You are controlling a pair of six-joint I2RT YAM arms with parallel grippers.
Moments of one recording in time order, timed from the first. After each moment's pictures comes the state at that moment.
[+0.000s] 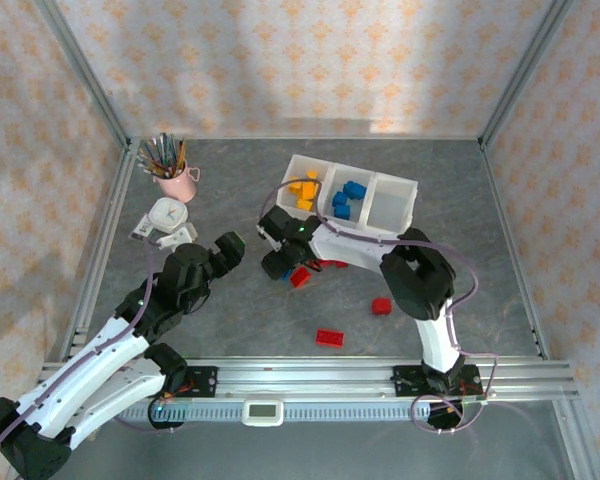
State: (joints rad) left arm -0.57 0.70 0.61 -0.47 -0.34 -1.02; right arm 0.90 2.02 1.47 -0.63 0.04 0.14
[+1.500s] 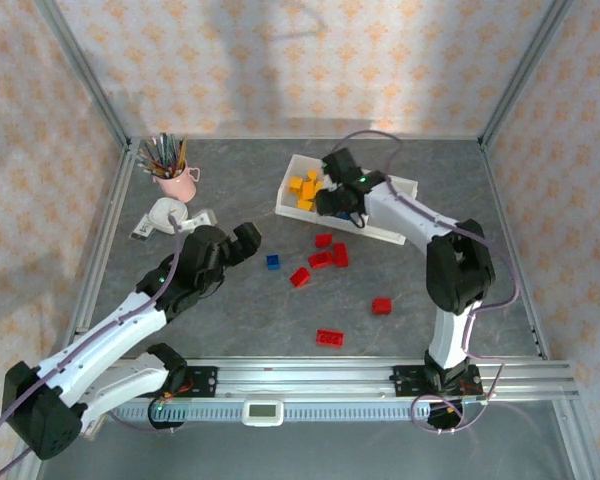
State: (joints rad) left arm -0.56 0.94 0.70 -0.35 -0.26 -0.95; right arm 0.50 1.88 1.54 -0.65 0.07 0.29
